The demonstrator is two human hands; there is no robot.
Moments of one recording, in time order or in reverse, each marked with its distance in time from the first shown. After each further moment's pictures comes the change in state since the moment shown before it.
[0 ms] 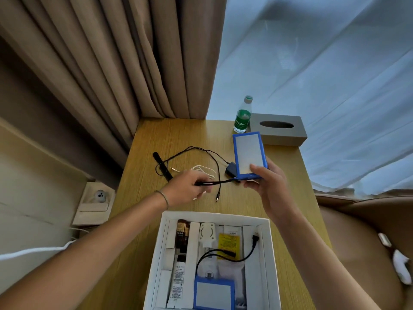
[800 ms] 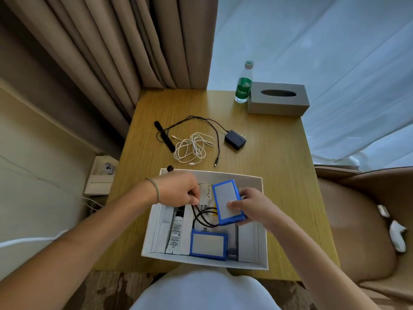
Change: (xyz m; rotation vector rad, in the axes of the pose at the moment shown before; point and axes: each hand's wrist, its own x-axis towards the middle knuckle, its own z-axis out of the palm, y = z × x) left_hand -0.083 0.025 0.041 0.511 -0.441 -0.142; right_hand -0.090 0.080 -0.028 -0.684 -0.113 0.569
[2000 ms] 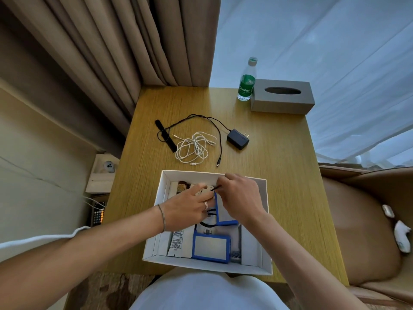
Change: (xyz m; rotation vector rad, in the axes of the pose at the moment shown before) left_hand 0.030 -0.027 0.074 1.072 0.407 0.529; right_hand 0.034 -0.016 0.032 -0.993 0.512 -0.808
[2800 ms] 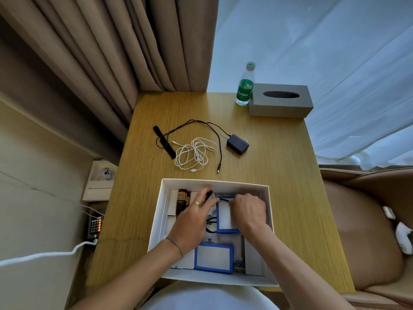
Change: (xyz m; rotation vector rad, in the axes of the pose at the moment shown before) left_hand 0.019 0.048 0.014 -0.969 0.295 -0.803; right_hand -0.003 0.007 0.033 -0.217 -0.444 0.466
